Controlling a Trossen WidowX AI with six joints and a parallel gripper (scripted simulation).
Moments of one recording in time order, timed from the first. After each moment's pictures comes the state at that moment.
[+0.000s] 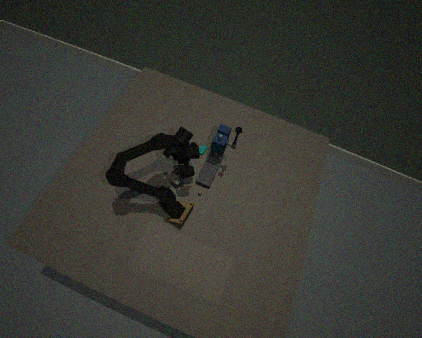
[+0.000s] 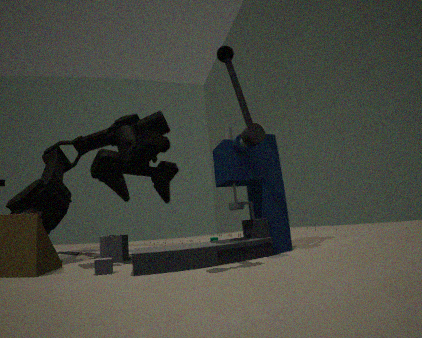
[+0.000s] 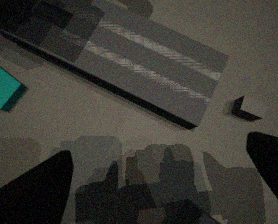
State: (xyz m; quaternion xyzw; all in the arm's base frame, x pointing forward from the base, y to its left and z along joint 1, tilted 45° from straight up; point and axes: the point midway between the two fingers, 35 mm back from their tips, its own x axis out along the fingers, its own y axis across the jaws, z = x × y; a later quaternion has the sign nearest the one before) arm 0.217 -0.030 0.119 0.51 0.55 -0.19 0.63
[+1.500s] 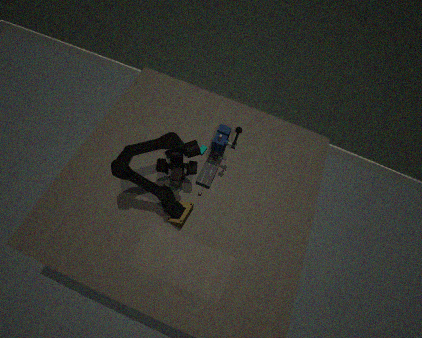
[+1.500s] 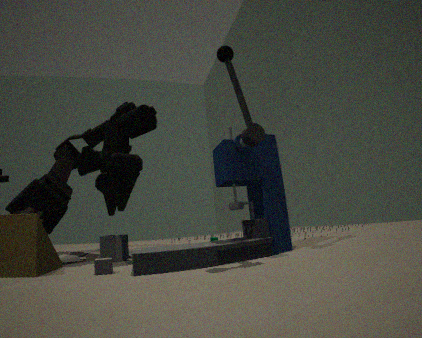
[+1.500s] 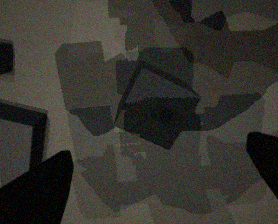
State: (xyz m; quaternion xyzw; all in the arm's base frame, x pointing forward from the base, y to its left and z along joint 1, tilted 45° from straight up) arm 0.153 0.003 0.130 0.71 0.38 -0.58 -0.12
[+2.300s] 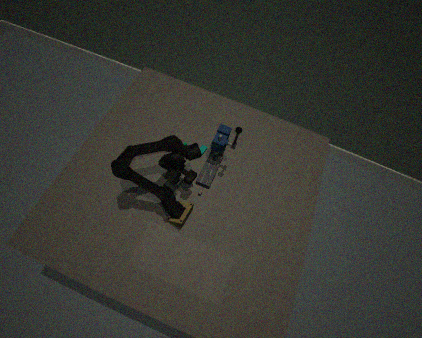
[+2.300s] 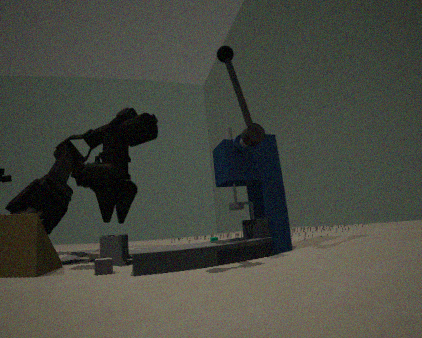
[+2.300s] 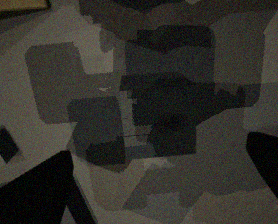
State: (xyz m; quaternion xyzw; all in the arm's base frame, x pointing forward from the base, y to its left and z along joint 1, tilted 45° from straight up) arm 0.152 0.015 0.114 0.65 0.23 -0.66 -0.30
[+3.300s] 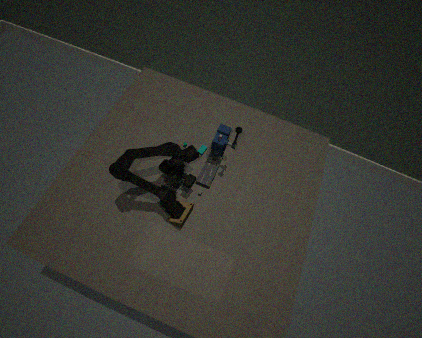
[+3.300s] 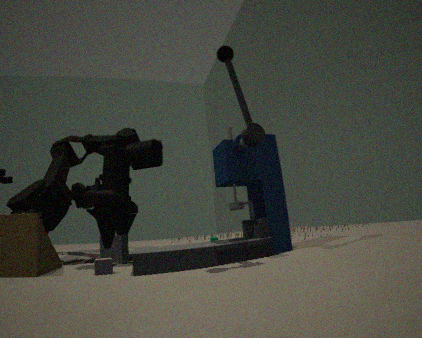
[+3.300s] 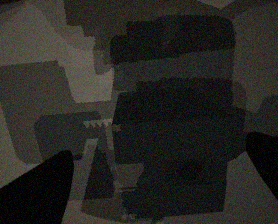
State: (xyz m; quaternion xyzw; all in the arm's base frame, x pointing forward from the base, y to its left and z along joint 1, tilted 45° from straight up) arm 0.153 0.050 0.081 0.65 0.23 -0.67 -0.29
